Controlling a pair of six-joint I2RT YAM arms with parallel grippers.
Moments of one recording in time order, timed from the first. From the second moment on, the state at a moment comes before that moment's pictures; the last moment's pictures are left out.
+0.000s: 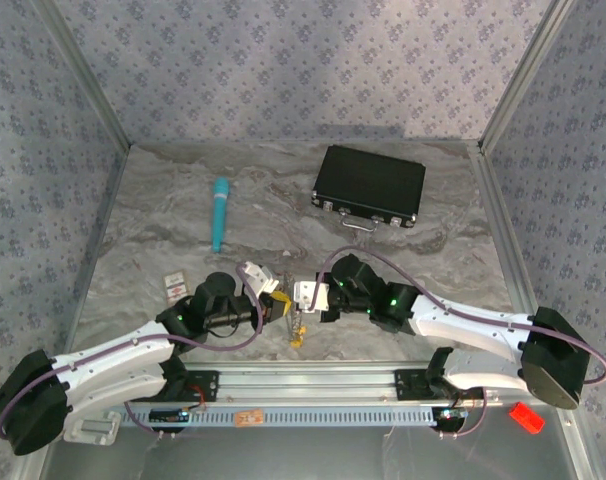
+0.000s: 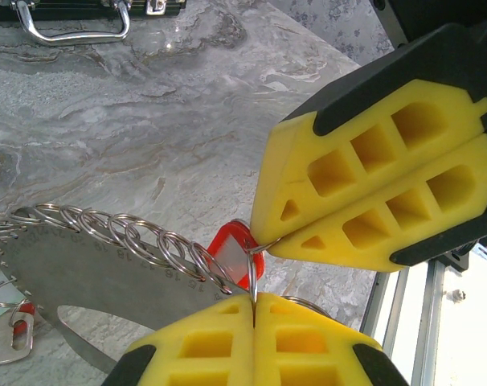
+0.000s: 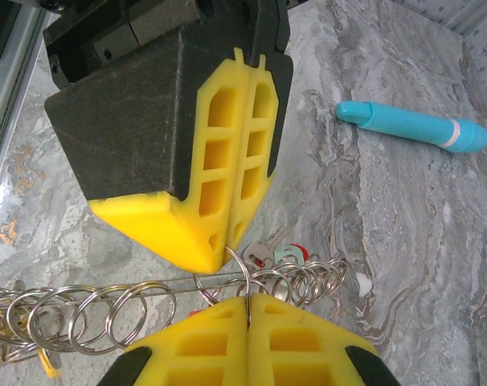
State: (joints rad) left arm -0.89 0.86 0.31 0.15 0.30 -0.30; right arm 1.02 1.16 0.64 -0.04 -0.15 -0.64
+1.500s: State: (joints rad) left arm -0.89 0.87 0.31 0.16 0.30 -0.27; right arm 1.02 1.16 0.64 -0.07 -0.26 -0.59
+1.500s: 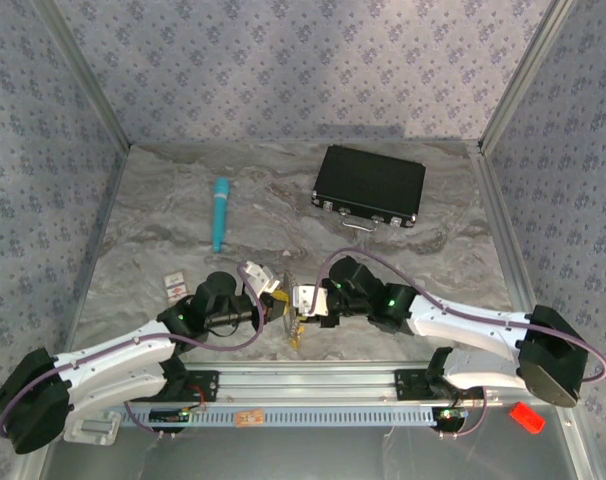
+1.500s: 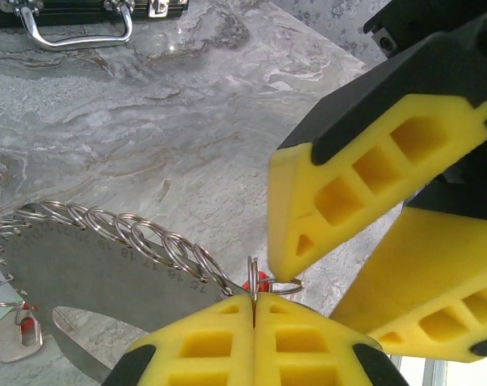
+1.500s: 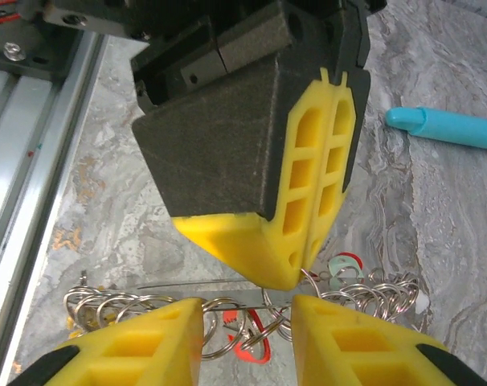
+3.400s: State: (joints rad) left arm -0.89 0.83 0.27 0.20 0.33 -0.09; right arm 0.79 1.33 0.63 0.07 -0.73 -0.20
